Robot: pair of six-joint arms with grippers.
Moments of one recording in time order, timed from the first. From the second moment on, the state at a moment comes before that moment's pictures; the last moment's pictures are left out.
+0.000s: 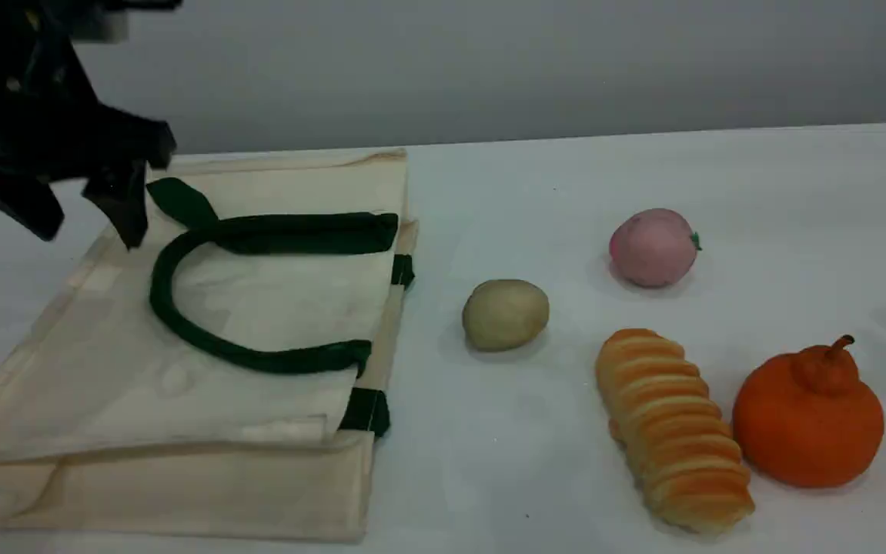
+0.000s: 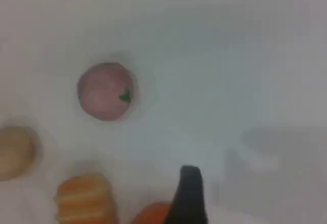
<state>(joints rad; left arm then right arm) -0.23 1.89 -1.18 0.23 0.66 -0.33 -0.08 1.46 -1.02 0.29 0.67 -0.17</state>
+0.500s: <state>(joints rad) -0.23 2.06 -1.23 0.18 0.55 -0.32 -0.08 1.52 -1.06 0.31 0.63 -0.22</state>
